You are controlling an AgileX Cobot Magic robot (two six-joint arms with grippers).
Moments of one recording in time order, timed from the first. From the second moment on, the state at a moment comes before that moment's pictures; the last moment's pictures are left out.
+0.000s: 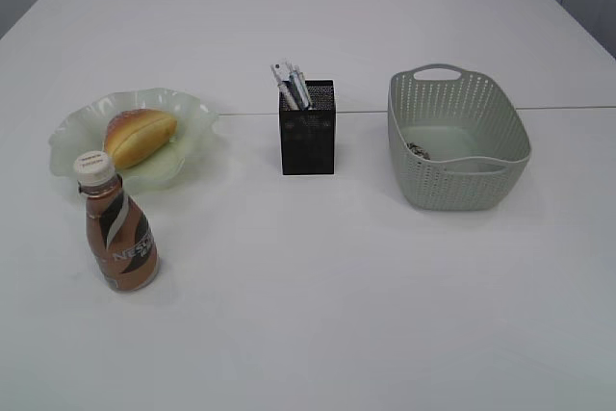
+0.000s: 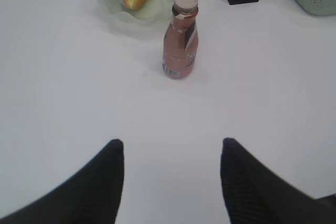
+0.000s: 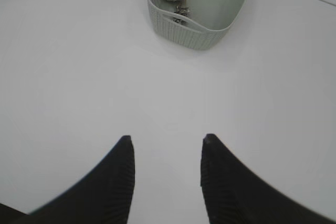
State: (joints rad) left arm 0.00 0.11 -0.67 -0.22 1.25 0.11; right arm 0.41 0.76 -1.01 -0.16 1.17 0.03
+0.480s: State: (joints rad) left arm 0.00 0.01 -0.68 -0.22 1.27 0.11; right arm 0.41 0.35 -0.88 -0.16 1.26 0.06
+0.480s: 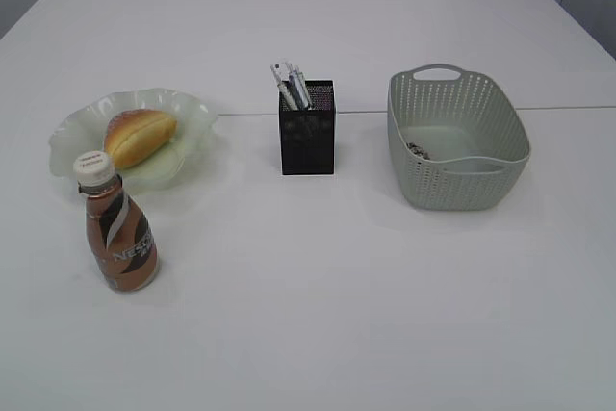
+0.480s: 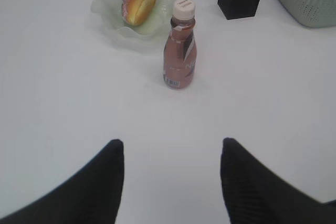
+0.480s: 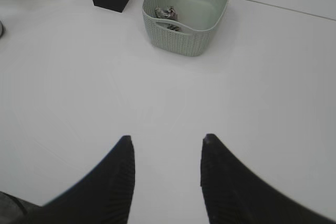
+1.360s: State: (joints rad) left arm 0.00 0.01 -0.56 -0.09 1.18 0.11; right arm 0.41 -0.02 -0.53 -0.07 1.21 0.07
